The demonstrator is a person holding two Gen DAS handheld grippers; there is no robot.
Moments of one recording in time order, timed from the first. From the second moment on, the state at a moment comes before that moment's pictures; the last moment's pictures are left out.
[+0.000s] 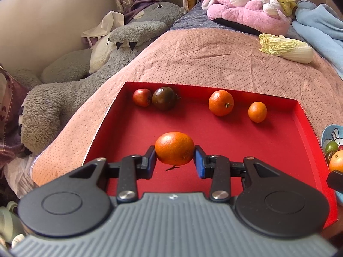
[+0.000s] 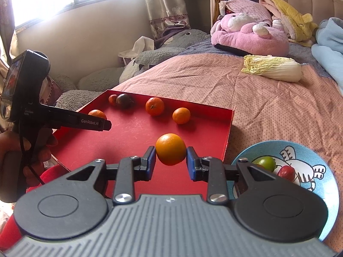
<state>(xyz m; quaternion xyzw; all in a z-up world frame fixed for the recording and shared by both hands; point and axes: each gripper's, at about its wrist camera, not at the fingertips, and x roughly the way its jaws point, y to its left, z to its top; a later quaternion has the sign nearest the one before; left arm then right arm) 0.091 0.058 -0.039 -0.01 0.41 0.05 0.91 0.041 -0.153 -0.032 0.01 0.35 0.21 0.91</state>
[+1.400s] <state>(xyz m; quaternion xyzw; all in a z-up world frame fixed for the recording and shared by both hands) 0.072 -0.075 -0.009 0.05 0.38 -0.09 0.92 0.037 -0.284 -0.096 0.05 0.38 0.04 0.92</state>
